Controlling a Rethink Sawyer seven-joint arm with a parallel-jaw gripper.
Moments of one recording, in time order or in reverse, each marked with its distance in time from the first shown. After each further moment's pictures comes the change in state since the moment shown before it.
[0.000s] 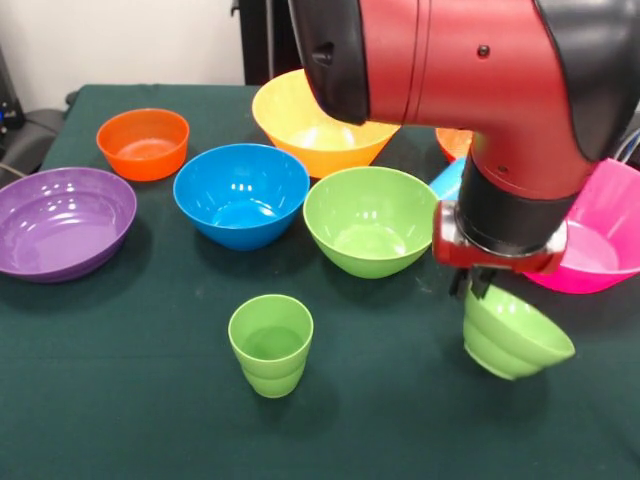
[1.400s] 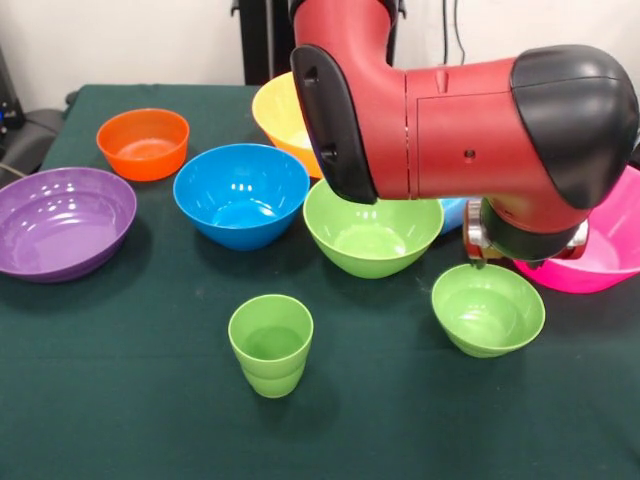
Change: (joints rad) arm -0.037 0.075 0.164 -0.047 0.005 0.185 0.000
